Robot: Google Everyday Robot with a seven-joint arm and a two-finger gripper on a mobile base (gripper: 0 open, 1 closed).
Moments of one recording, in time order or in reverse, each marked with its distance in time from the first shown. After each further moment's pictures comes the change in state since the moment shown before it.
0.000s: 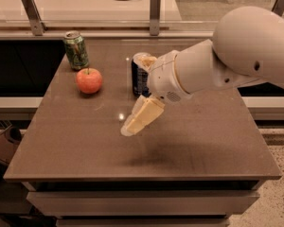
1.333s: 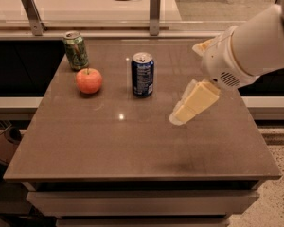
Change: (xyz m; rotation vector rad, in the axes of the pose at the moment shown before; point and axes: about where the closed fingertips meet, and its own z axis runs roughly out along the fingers) arm 0.054 -0.025 -0.116 0.176 0.318 0.160
